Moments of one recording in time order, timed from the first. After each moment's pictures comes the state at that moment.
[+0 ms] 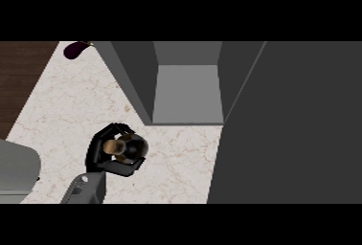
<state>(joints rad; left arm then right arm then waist) -0.26 0.04 0.12 -0.81 0.00 -0.14 -0.82 -0.58 -0.24 0.01 -2.47 -0.10 -0.15 1.01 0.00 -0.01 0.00</state>
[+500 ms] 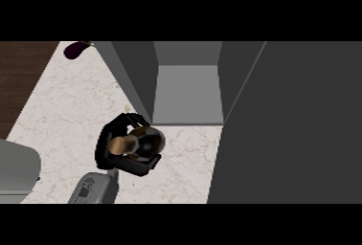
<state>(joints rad) -0.19 0.00 -0.10 -1.21 0.12 -0.01 -0.61 -0.61 -0.26 -0.04 -2.46 -0.12 -0.14 1.01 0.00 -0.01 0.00</state>
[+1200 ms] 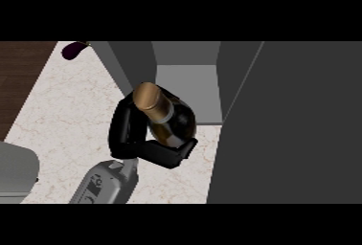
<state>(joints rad) -0.34 0.00 -0.34 -1.59 0.18 0.36 -0.15 -0.57 -0.25 -0.05 -2.47 -0.13 -0.13 1.01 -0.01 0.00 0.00</state>
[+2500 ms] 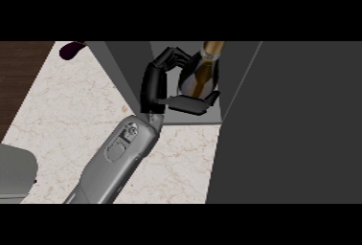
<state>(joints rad) -0.72 0.00 -0.32 -1.12 0.18 0.55 -0.22 -0.58 -0.24 -0.07 -2.45 -0.16 -0.10 1.01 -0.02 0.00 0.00</state>
